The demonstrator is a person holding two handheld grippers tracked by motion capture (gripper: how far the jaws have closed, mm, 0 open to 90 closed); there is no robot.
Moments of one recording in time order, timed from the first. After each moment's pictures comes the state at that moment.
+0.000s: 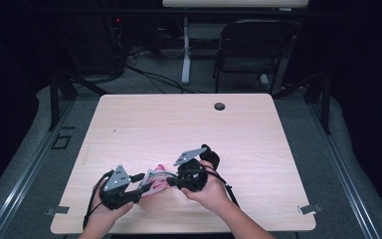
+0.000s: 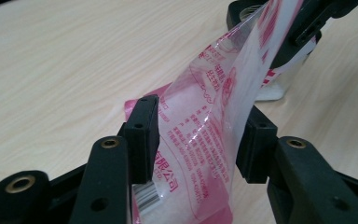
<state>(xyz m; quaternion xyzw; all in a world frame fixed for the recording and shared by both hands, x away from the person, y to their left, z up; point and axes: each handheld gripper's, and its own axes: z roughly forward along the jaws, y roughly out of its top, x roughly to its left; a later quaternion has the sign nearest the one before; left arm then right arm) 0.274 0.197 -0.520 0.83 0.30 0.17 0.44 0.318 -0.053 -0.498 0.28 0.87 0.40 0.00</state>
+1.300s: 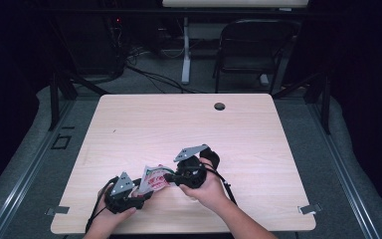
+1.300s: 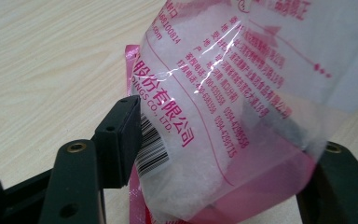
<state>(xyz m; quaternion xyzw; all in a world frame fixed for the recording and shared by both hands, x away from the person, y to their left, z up) 0.284 0.202 -0.571 0.84 0.33 0.15 0.41 0.324 -0.050 -0.496 0.28 0.85 0.44 0.00</state>
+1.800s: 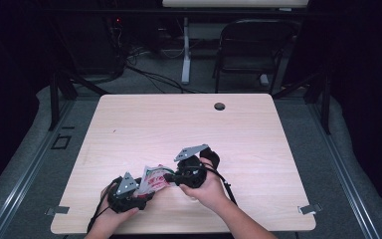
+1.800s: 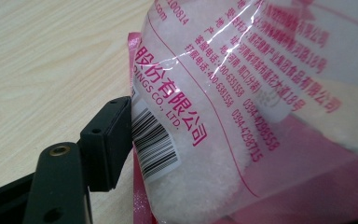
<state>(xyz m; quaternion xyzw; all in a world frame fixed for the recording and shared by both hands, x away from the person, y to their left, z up) 0.289 0.195 -0.581 0.85 0.33 0.16 0.38 0.325 -0.051 -0.496 0.28 0.85 0.44 -0.01</state>
